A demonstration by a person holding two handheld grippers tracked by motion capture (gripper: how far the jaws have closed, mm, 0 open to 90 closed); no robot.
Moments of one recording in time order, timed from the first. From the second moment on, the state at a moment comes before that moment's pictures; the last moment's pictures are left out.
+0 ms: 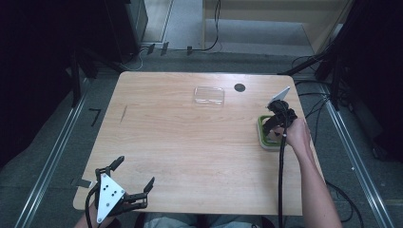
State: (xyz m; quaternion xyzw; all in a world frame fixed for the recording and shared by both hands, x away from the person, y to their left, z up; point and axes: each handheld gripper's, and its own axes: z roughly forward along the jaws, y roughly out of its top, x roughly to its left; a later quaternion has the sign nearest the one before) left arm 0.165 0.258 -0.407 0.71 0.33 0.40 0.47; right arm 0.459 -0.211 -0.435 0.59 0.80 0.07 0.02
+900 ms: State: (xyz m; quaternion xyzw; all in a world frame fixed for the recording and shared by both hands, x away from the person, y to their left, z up) left arm 0.165 0.258 -0.407 0.71 0.33 0.40 0.47; right arm 0.464 -0.210 -0.446 0.60 0.80 0.06 0.03
